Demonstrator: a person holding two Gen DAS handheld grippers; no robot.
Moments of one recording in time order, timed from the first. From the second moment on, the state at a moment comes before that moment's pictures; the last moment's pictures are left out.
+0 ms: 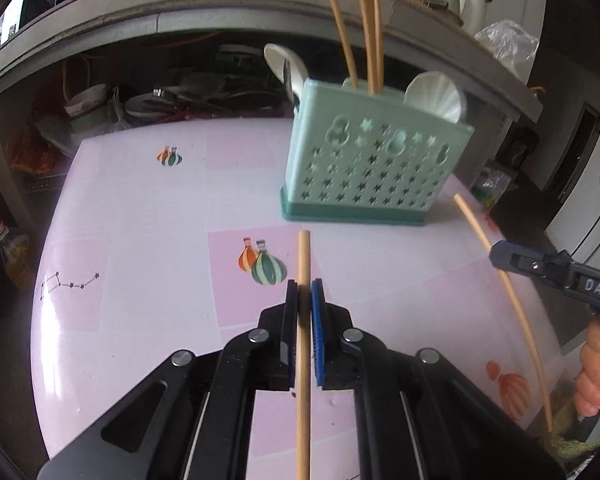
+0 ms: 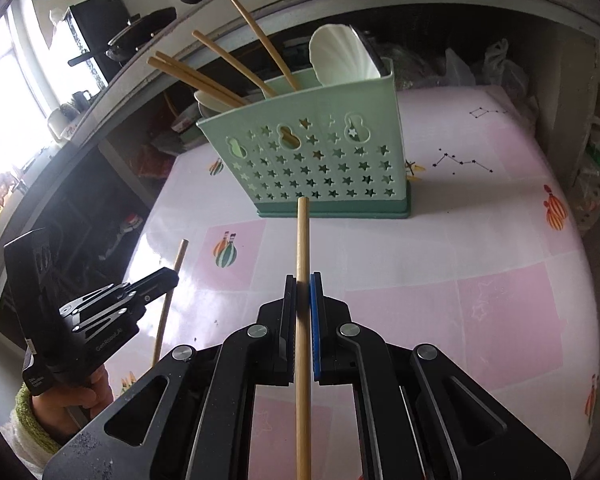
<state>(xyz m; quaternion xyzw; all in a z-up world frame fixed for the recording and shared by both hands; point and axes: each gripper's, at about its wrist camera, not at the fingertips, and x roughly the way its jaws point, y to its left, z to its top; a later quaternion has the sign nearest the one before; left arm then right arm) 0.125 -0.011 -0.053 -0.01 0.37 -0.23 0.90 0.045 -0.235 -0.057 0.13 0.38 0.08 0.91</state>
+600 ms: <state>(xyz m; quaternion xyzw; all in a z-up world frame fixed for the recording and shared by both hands) 0.110 -0.008 0.083 -0.06 0.16 -0.31 0.93 0.030 -0.246 -0.020 0.16 0.32 0.08 0.93</state>
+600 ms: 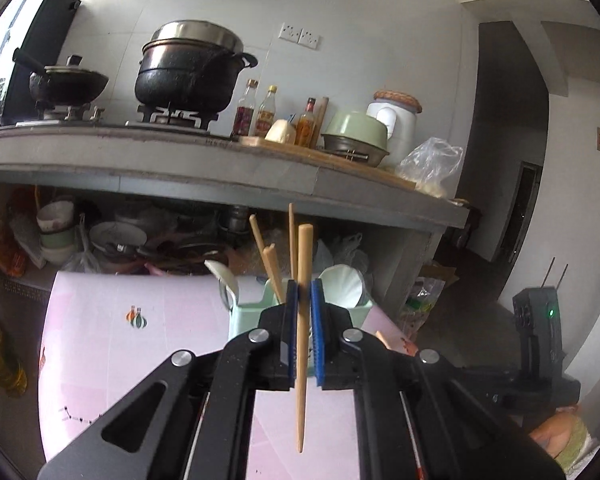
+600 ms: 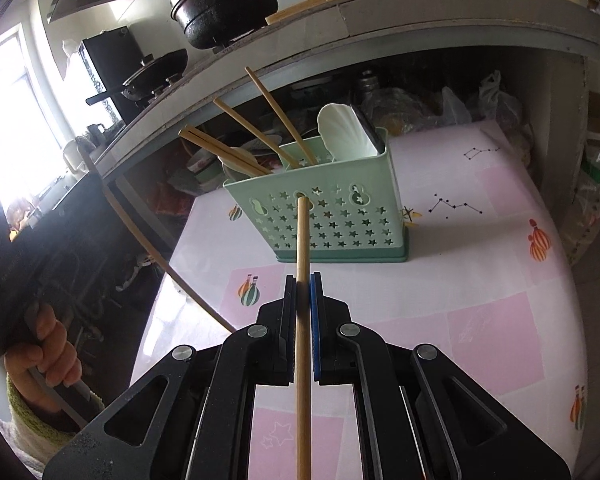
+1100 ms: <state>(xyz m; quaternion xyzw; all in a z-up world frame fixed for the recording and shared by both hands) 0.172 -0.078 0.188 -0.03 0.04 -0.33 0.94 0.031 -0.257 -0.020 0.17 0.32 0.08 0.93</state>
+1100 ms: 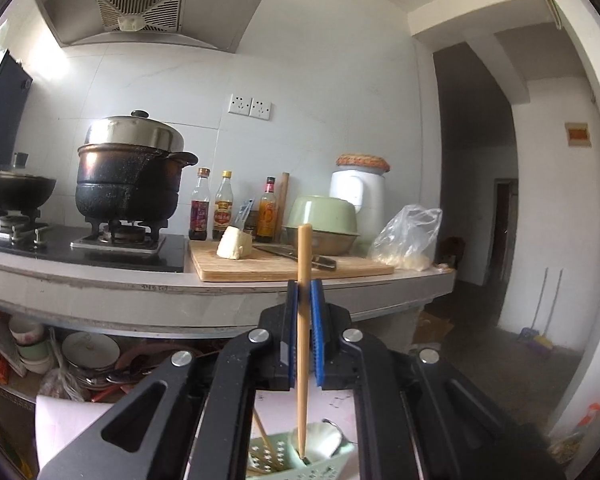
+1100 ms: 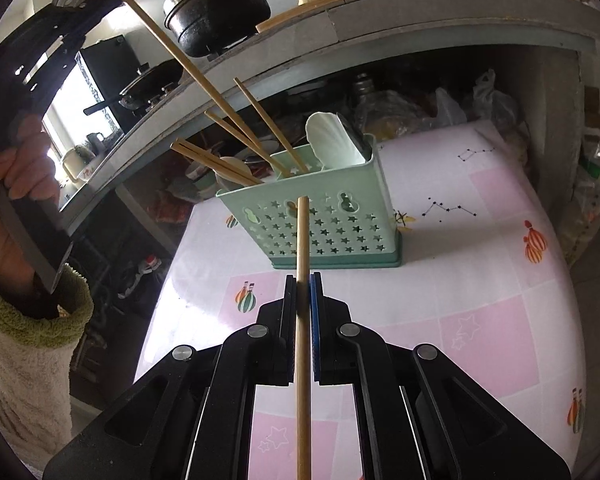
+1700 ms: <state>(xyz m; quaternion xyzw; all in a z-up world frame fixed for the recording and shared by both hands) 0.230 -0.106 0.086 -0.01 0.15 -0.32 0.94 0.032 -0.260 -0.020 0.16 0.33 0.07 0.93</state>
